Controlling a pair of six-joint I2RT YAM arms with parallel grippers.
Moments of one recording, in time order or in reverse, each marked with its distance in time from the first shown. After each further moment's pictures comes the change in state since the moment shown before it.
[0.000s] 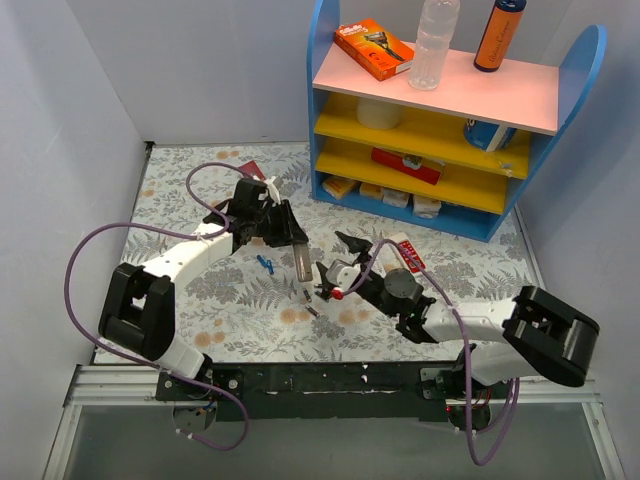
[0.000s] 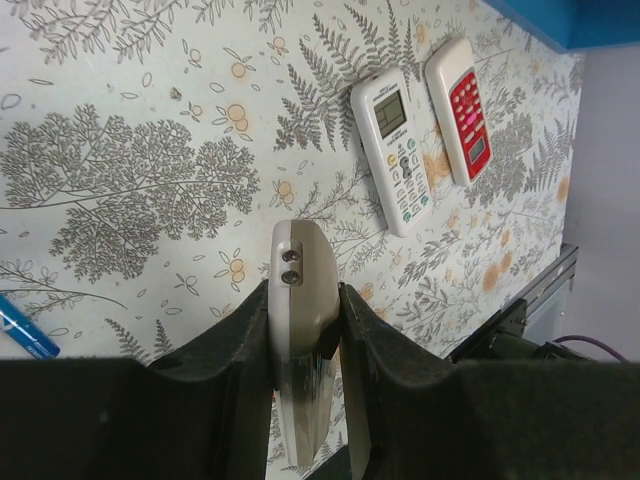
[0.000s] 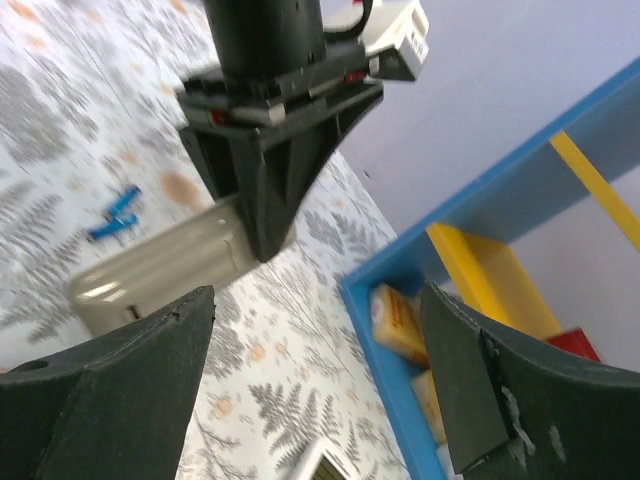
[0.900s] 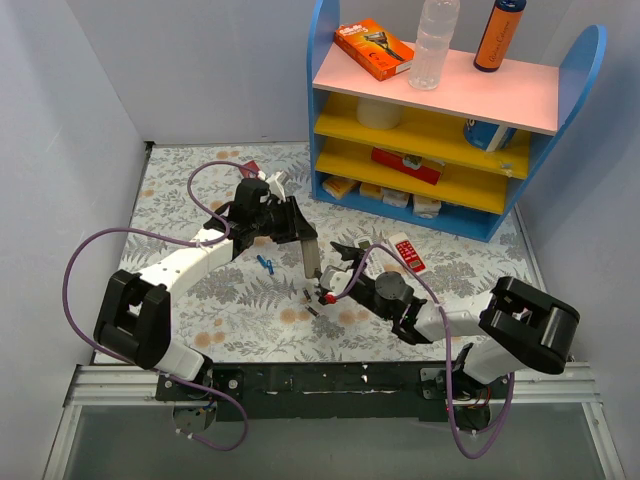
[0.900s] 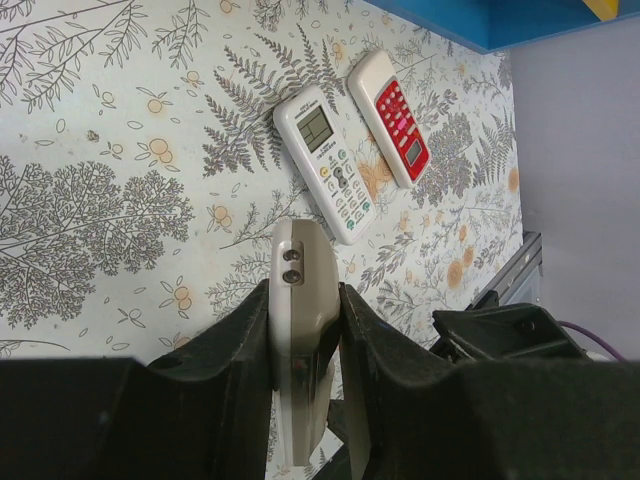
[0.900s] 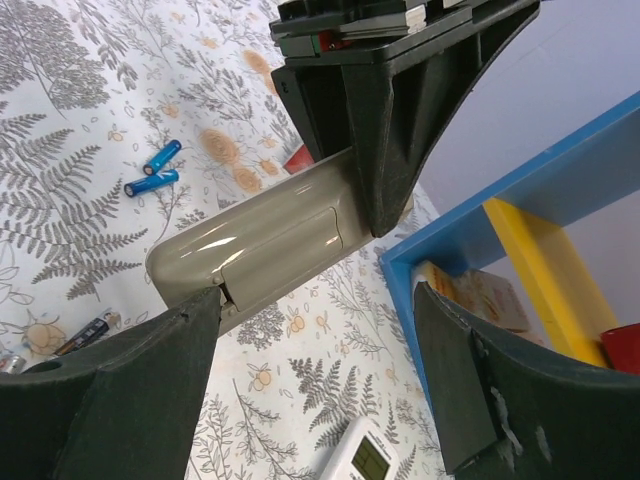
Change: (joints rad) left arm -0.032 -0.047 -0.037 0.136 0.062 -0.023; right arm -0.008 0.046 -0.011 -0.025 -0.068 0.053
